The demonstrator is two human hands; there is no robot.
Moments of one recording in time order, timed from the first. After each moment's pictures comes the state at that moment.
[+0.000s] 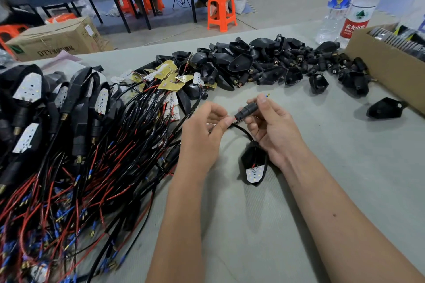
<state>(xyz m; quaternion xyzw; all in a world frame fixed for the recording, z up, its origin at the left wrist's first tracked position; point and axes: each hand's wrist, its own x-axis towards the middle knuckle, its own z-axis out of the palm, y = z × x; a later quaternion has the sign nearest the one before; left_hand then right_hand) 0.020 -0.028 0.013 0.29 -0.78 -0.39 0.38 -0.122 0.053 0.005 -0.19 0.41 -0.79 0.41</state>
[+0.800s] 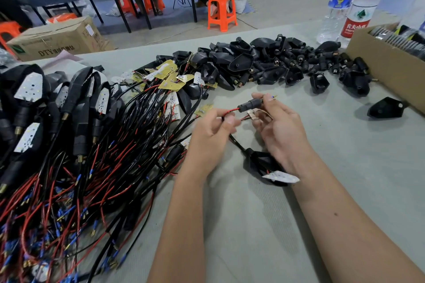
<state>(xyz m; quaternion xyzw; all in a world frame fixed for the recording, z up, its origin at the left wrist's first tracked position) 0.013 -0.018 0.009 0.31 -0.72 -0.54 0.31 -0.129 0.054 0.002 -0.16 0.43 -0.81 0.36</state>
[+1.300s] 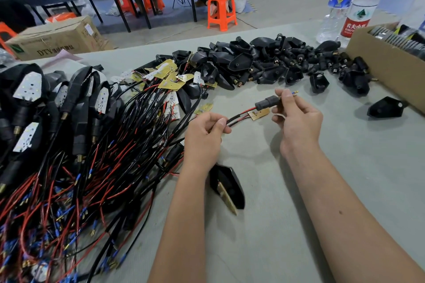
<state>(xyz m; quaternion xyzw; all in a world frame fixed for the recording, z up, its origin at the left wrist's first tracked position) 0.012 -0.026 0.001 0.37 -0.68 -0.53 0.34 -0.145 0.055 0.001 -0.09 0.53 -0.82 0.18</state>
